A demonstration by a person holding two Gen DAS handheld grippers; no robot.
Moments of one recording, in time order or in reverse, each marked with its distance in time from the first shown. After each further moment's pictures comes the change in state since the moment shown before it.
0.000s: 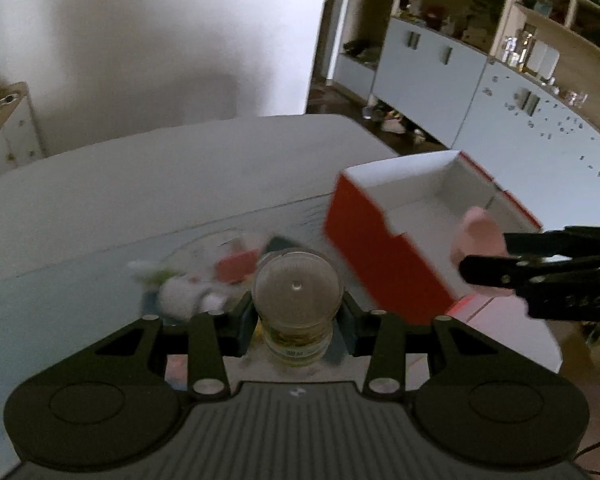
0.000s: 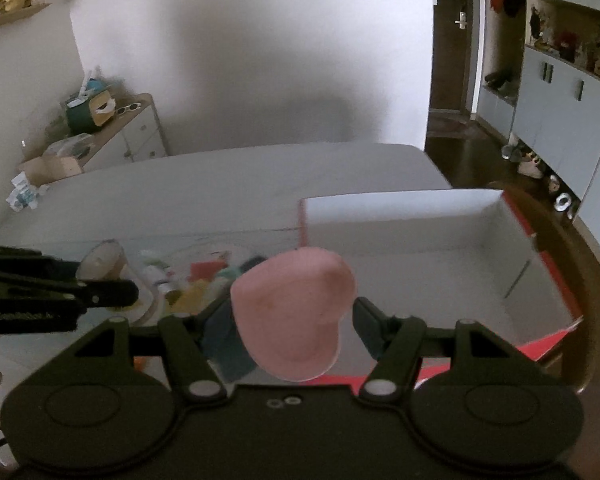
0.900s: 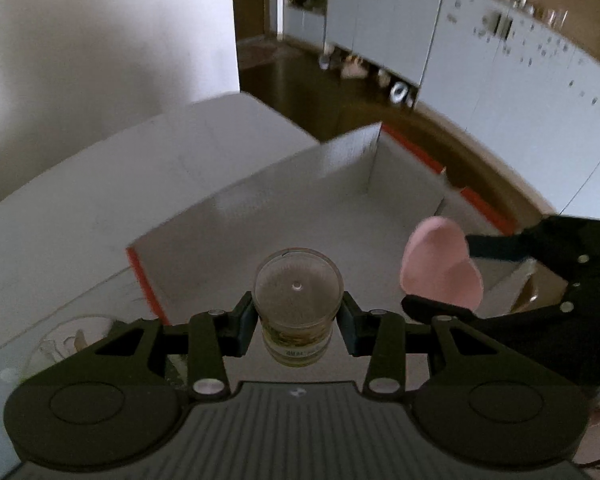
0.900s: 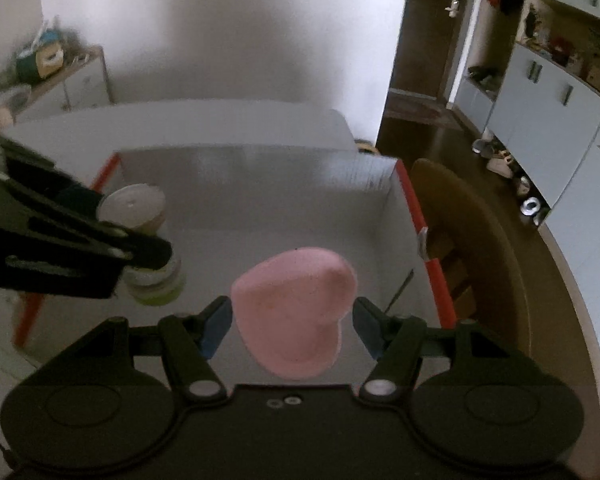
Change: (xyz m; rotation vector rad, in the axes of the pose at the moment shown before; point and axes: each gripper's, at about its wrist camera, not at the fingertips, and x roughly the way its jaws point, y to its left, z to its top) left arm 0.169 -0.177 0.087 0.190 0.175 0.017; right arm 0.077 -0.138 -0.007 -0.137 0.111 -0.099
